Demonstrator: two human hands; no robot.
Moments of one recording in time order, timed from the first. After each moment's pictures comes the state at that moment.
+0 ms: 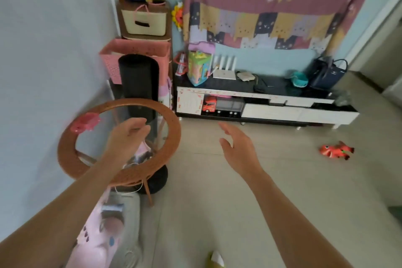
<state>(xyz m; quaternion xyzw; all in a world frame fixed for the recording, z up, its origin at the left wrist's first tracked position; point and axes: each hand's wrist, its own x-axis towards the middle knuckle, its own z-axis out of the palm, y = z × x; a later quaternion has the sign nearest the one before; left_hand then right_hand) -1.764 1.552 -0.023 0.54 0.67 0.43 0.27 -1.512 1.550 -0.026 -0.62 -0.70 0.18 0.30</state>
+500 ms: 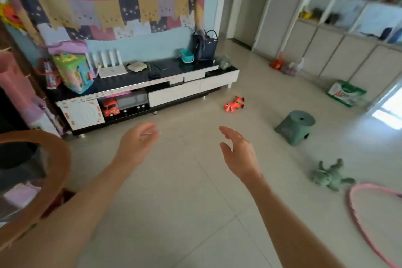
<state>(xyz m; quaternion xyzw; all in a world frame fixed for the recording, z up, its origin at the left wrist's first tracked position) -1.482 1.516 -0.024 0.75 0.45 0.31 0.38 -1.278 1.386 -0.036 -0.79 -0.50 0.09 0.35</state>
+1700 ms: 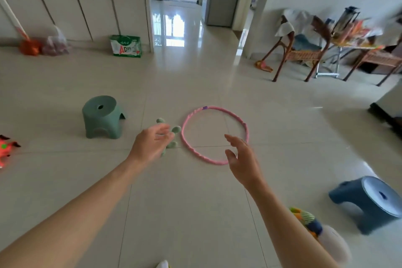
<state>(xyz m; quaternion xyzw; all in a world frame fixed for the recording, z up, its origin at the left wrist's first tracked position) -0.771 1.219 -0.064 0.86 -0.02 -0.01 0.51 -0.817 0.991 -0.085 -0.92 0.05 -0.06 0.39</state>
